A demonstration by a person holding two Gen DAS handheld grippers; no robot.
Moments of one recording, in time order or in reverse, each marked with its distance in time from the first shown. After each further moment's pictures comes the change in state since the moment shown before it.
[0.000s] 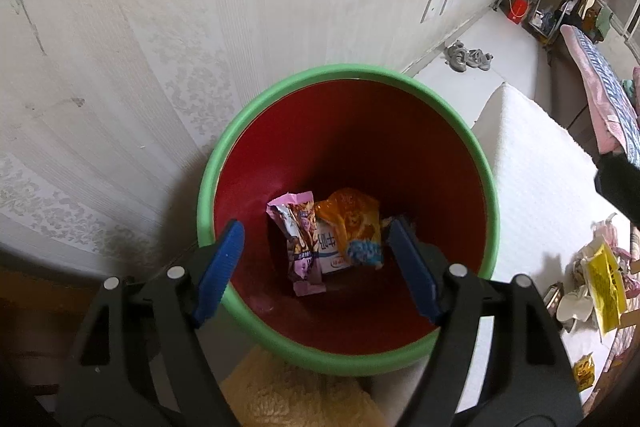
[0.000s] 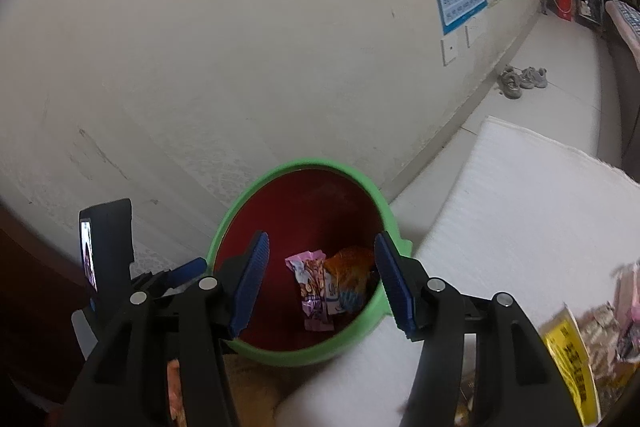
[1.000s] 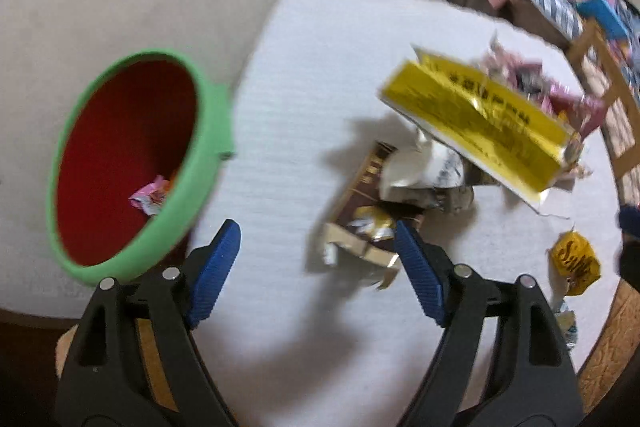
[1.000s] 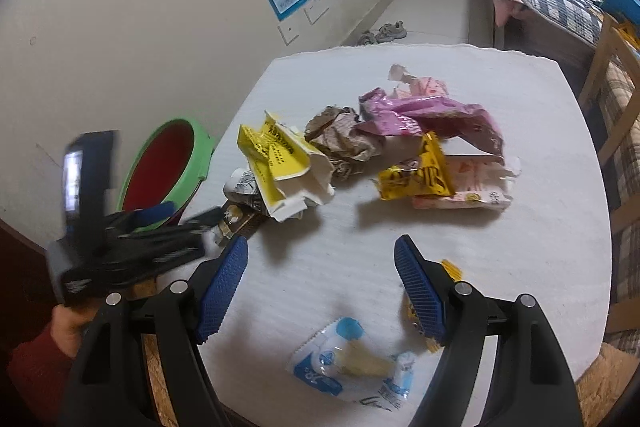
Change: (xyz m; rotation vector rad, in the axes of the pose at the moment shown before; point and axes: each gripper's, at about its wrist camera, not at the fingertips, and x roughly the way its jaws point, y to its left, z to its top) left arm -0.010 -0.194 -0.103 0.466 0.068 -0.136; right arm -0.170 -0.133 -0.172 0.280 -0.040 -0.267
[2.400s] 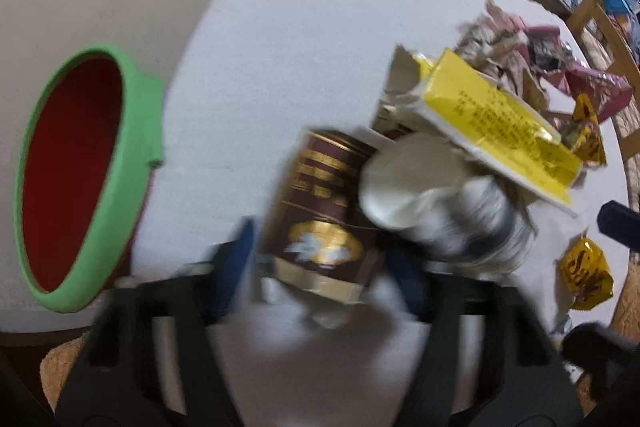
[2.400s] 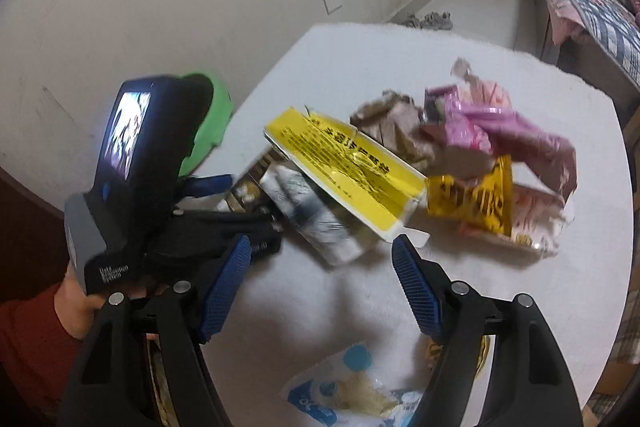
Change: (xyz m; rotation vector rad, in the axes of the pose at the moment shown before) left arm 0.038 -0.031 0.013 0.047 0.098 -0.030; right arm 0.049 0.021 0.015 -0.176 0.124 0.050
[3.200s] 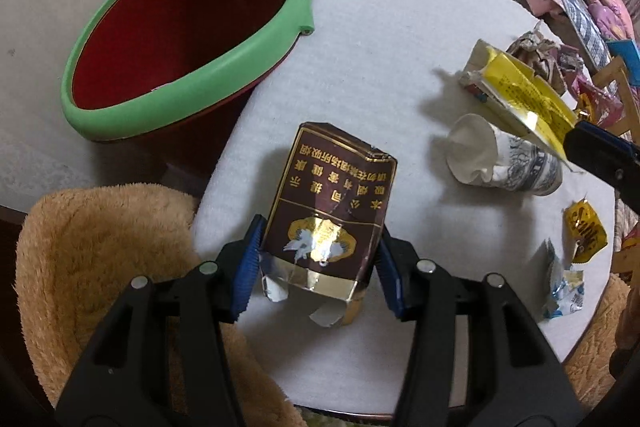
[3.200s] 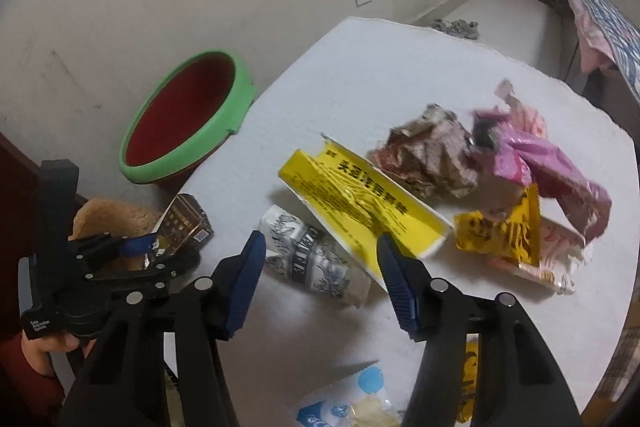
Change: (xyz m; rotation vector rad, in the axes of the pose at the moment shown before) left arm -0.040 0.068 -0.092 -0.283 0.007 -0.007; right arm 0.020 0.028 0.016 -0.141 0.033 0.007
